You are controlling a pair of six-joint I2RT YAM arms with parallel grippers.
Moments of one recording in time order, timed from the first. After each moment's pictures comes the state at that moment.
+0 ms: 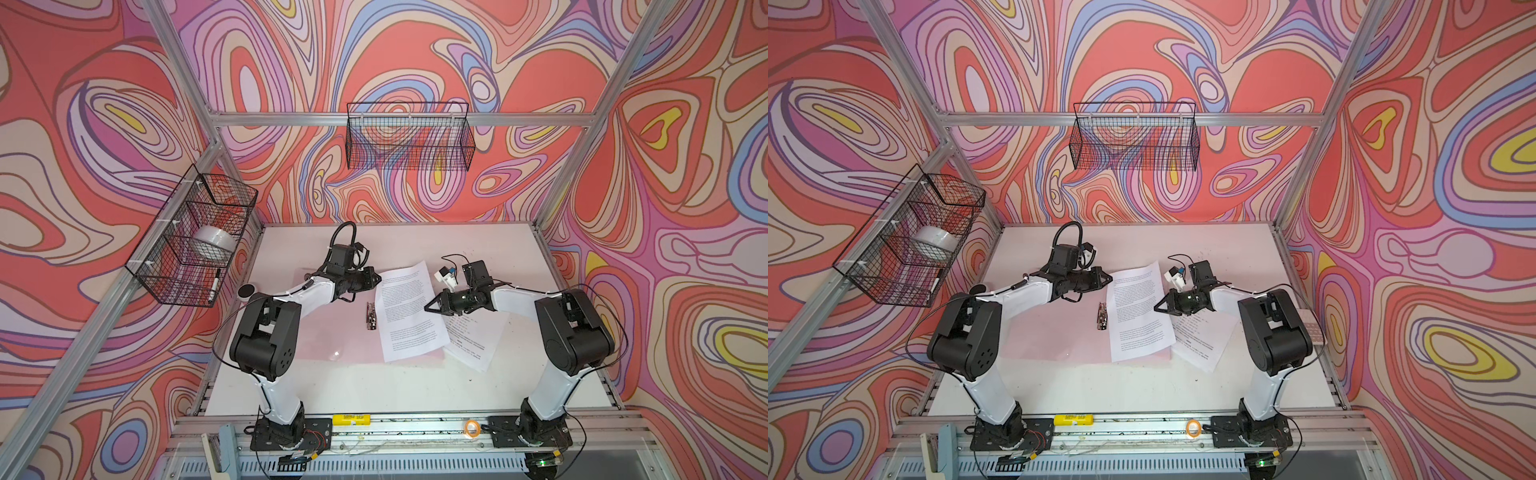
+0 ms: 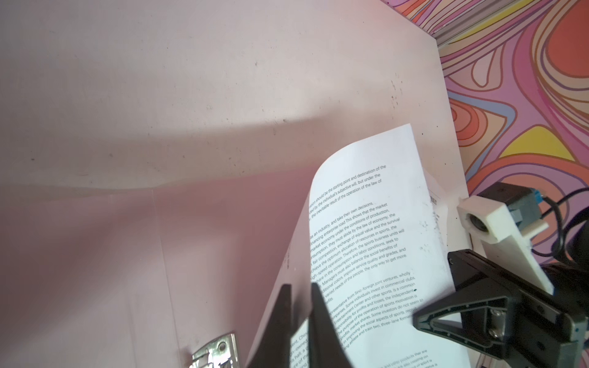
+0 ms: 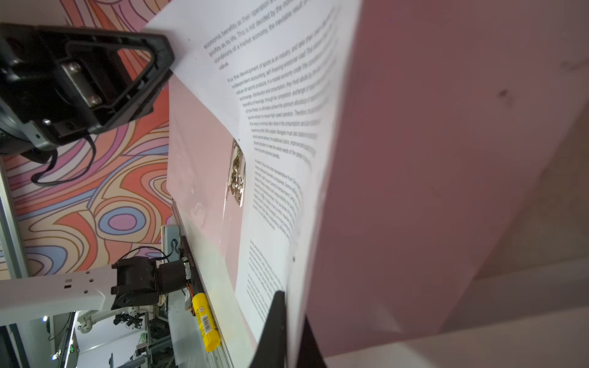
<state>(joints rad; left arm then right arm) -0.31 1.77 1.09 -0.08 0.45 -0.50 0.29 1.80 0.95 -0.14 -0.88 0.40</state>
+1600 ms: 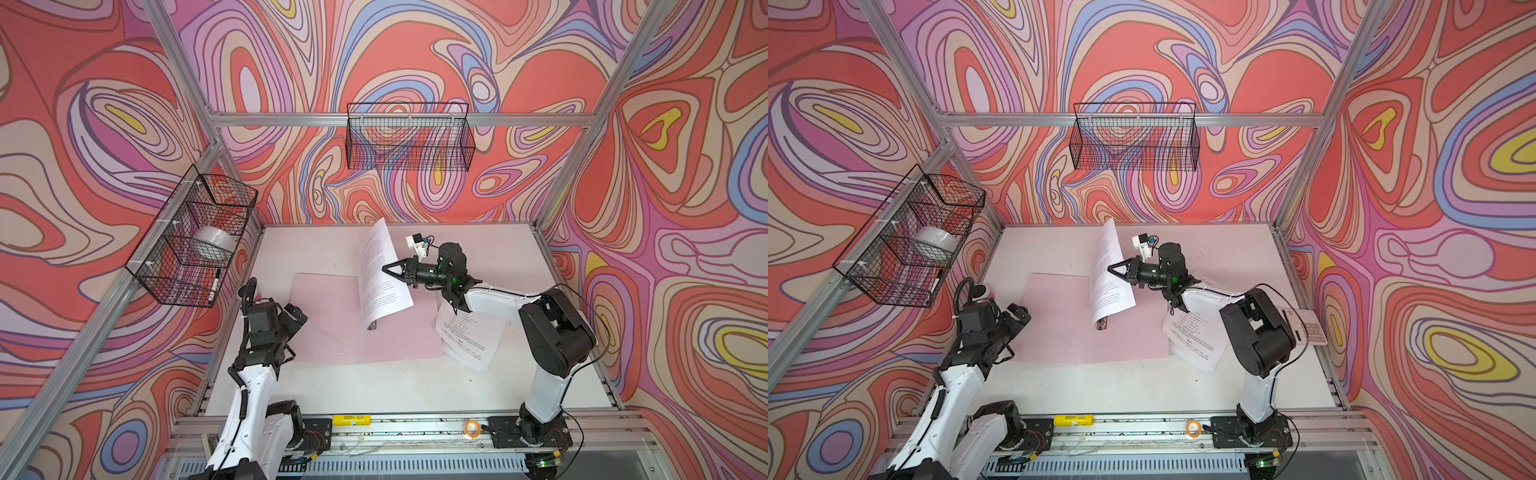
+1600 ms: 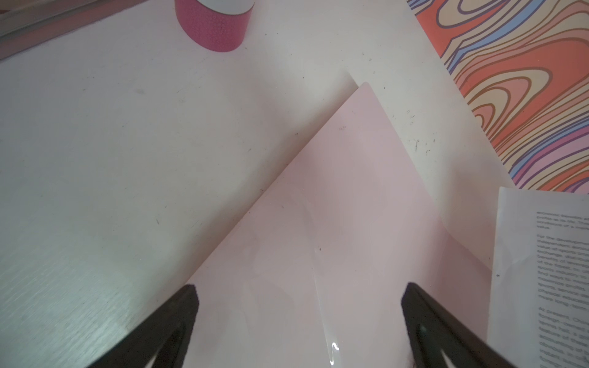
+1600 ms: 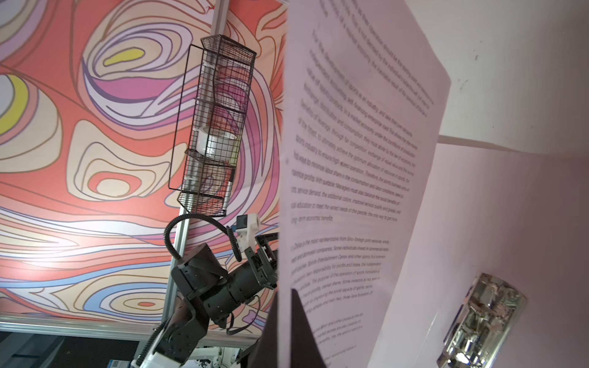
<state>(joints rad) 0.19 0.83 0.47 -0.39 0.01 -0.73 0.55 1.85 1.12 0.59 -0.76 1.12</state>
